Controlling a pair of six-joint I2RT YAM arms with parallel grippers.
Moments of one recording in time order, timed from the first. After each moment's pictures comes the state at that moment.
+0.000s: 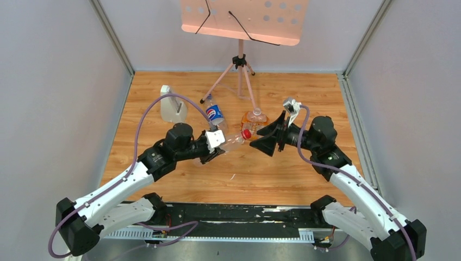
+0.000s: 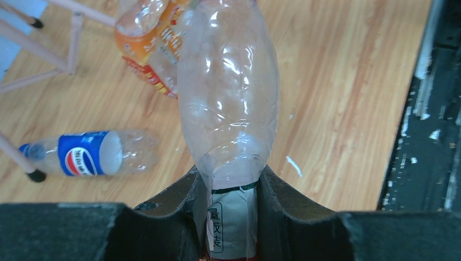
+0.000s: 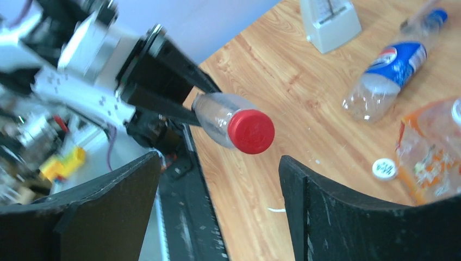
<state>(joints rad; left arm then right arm) -0.77 0.92 0.77 -0.28 0.38 0.35 0.48 0.85 0.68 0.15 -0.78 0.40</state>
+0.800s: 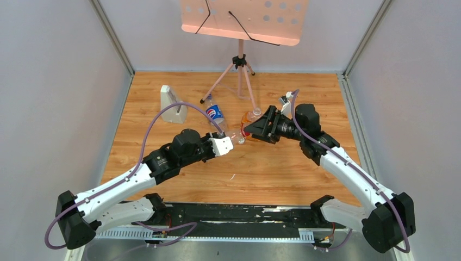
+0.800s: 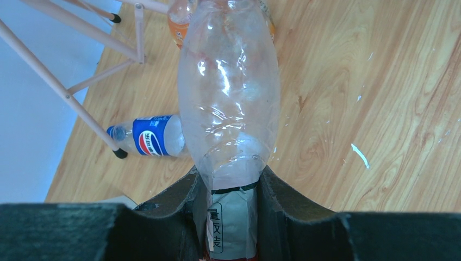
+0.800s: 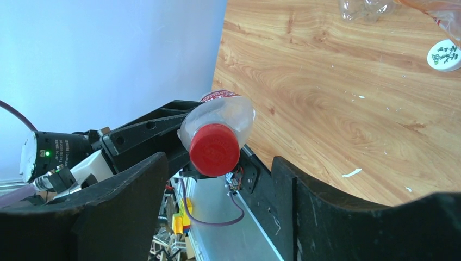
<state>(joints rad) -0.90 0.93 0.75 -0.25 0.00 0.53 0.48 1.09 0.82 -0.05 -0.59 0.99</state>
